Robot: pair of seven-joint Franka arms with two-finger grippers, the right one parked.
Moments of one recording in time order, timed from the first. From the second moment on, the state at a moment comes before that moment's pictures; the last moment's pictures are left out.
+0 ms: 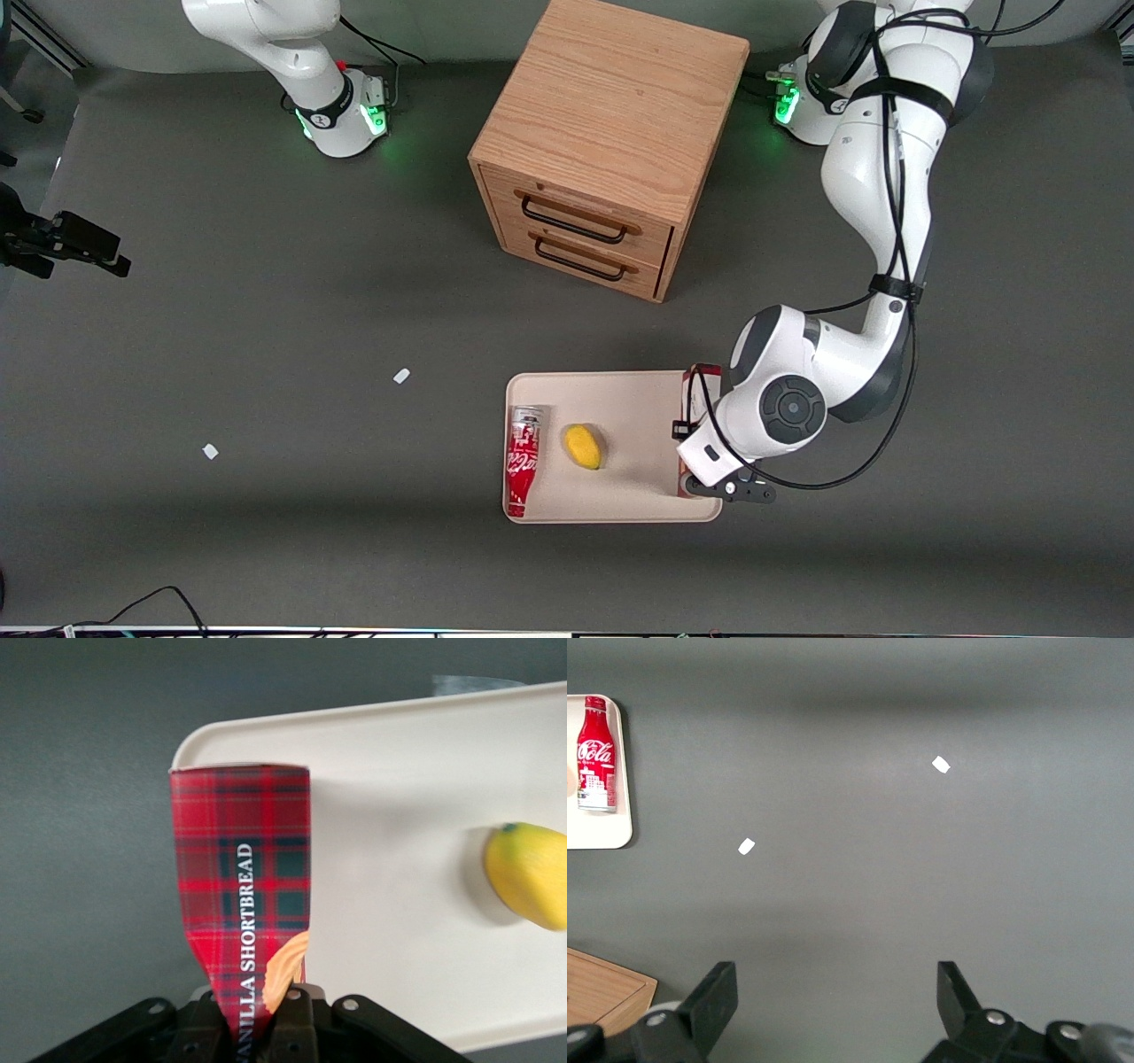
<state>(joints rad) -0.29 0.95 -0.16 -1.04 0.03 2.00 -0.29</state>
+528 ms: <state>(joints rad) -0.31 0.99 -0.14 -1.04 0.03 2.04 -0.34</state>
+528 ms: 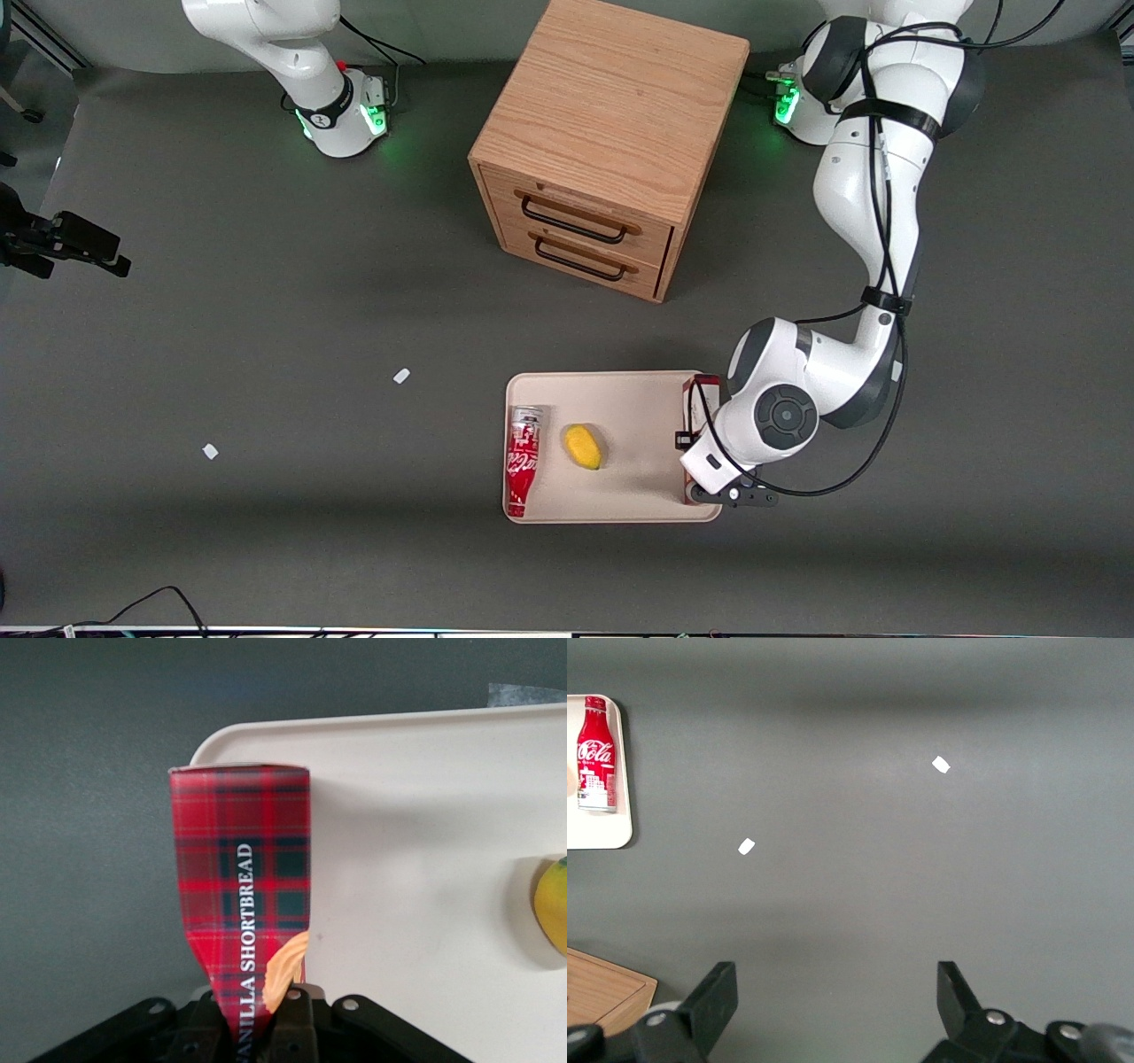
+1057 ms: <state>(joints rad) -0.31 0.96 -0.13 -1.04 0.03 2.05 -0.34</state>
